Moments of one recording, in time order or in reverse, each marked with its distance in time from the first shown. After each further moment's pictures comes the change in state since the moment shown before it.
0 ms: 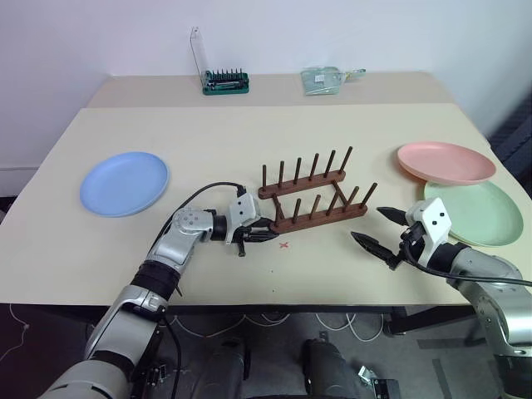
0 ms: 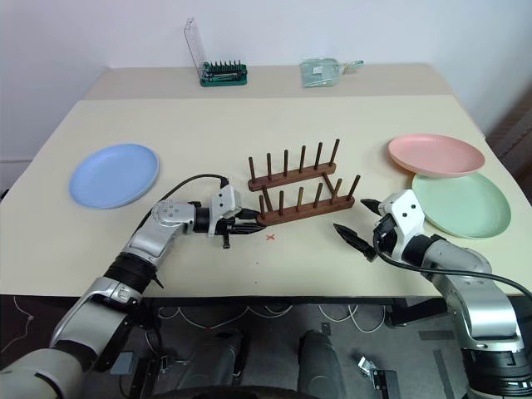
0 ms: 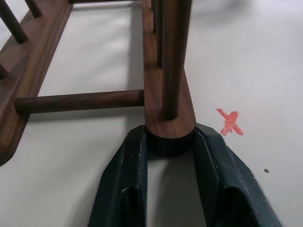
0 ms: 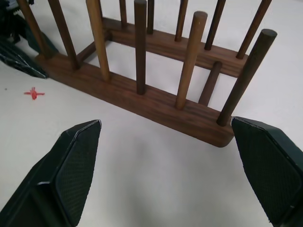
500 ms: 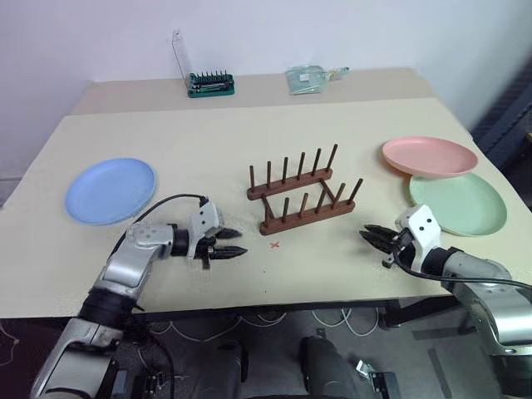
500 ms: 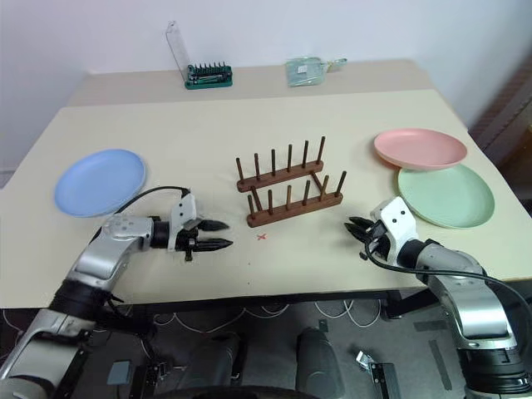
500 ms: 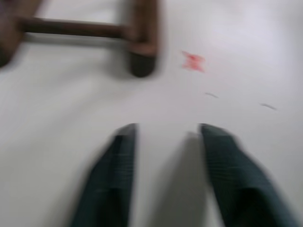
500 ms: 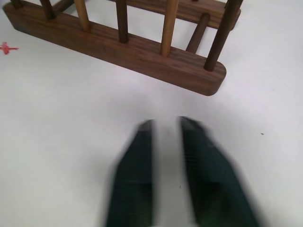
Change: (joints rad) left arm 0.276 0.213 0.077 -0.464 -0.113 0.327 -0.051; right arm -0.024 -0.010 0.073 0.044 -0.076 0.013 -0.007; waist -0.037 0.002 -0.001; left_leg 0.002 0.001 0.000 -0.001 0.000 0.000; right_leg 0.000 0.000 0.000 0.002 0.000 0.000
